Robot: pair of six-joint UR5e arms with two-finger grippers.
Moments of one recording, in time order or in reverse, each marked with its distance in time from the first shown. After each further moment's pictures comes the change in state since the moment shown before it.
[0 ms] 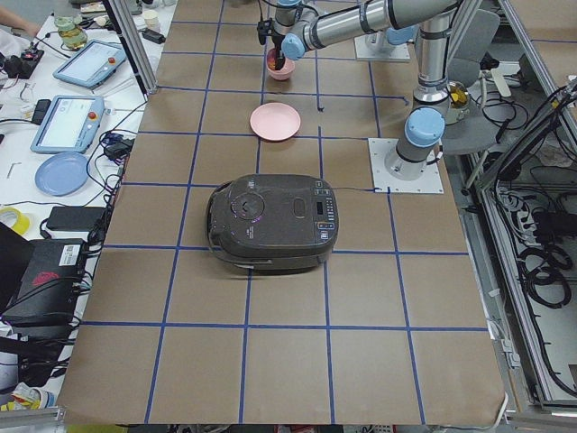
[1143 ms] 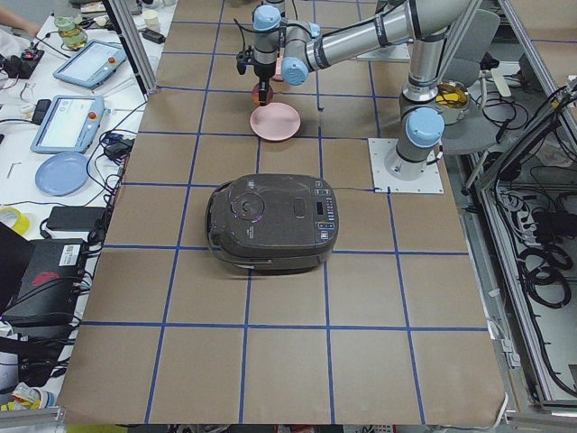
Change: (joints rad) left arm 0.379 0.176 -0.071 -0.237 0.071 0.550; right arm -0.001 0.102 0.526 -0.604 0.102 0.006
